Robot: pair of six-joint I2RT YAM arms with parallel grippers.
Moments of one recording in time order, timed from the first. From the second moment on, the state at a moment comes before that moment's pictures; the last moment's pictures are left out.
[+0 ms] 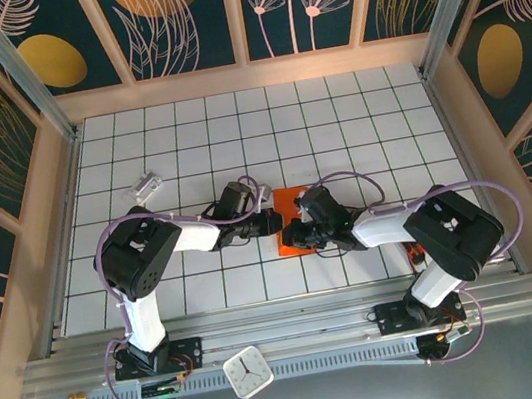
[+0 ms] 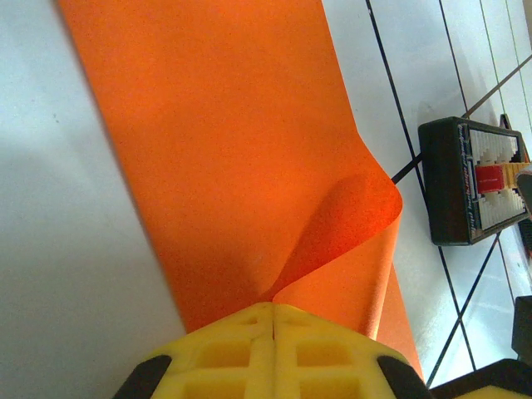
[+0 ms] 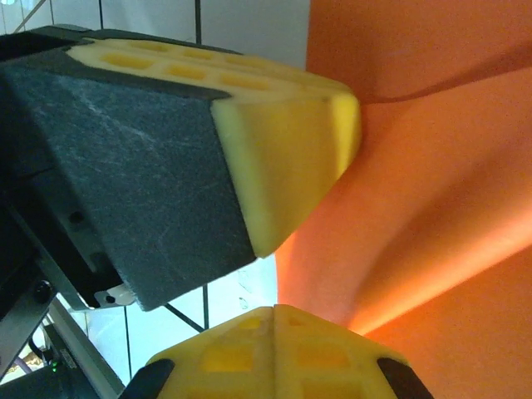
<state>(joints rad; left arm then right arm) -0.69 1.92 0.83 0.31 0.47 -0.62 0.76 1.57 0.55 0.23 -0.36 0.92</state>
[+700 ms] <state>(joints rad) -0.69 1.92 0.85 0.28 0.48 -0.60 0.75 1.58 0.52 0.22 -0.35 0.94</state>
